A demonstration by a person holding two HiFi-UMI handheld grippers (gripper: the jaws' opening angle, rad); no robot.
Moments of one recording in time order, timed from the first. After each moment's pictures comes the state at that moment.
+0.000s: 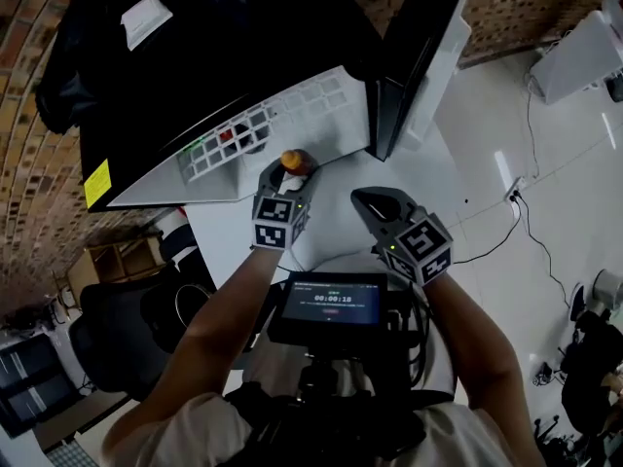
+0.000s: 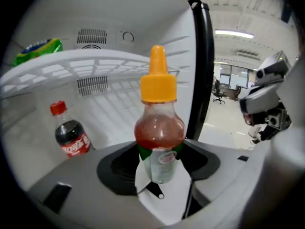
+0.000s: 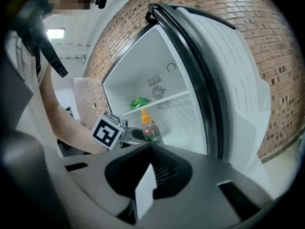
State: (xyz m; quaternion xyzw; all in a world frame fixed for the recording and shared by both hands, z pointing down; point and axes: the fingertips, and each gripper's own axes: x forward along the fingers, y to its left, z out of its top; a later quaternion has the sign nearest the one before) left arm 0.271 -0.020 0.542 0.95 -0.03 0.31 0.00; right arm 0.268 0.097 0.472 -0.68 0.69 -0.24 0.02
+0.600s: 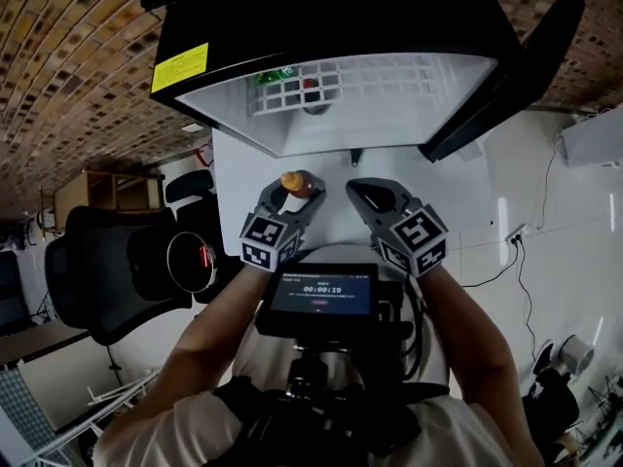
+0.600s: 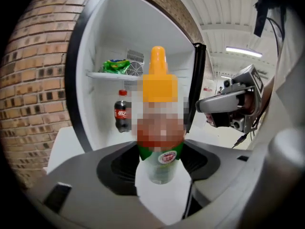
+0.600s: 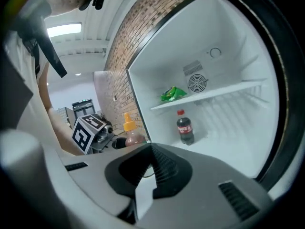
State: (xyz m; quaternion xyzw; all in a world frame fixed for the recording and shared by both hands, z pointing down) left arm 0.113 -0.031 0.519 0.96 -0.07 0.27 0.08; right arm 0.161 0.023 0.456 -0.59 0.77 -0.22 -0.02
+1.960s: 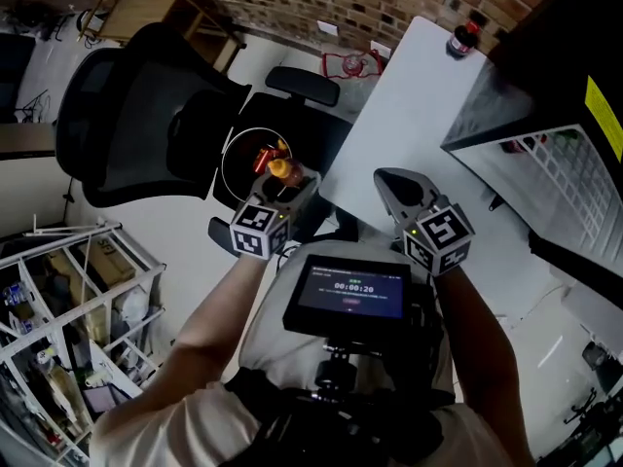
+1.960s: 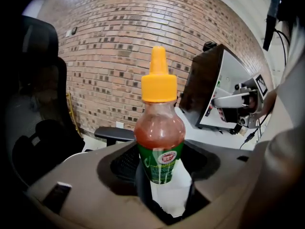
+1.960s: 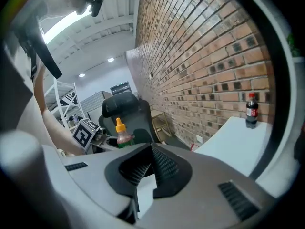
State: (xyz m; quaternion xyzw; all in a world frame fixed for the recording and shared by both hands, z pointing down) left arm -0.258 -0.137 0.569 0.86 -0.40 0.23 0.23; right arm -0.112 -0.127 0.485 -0.37 0.89 -0.24 -0.11
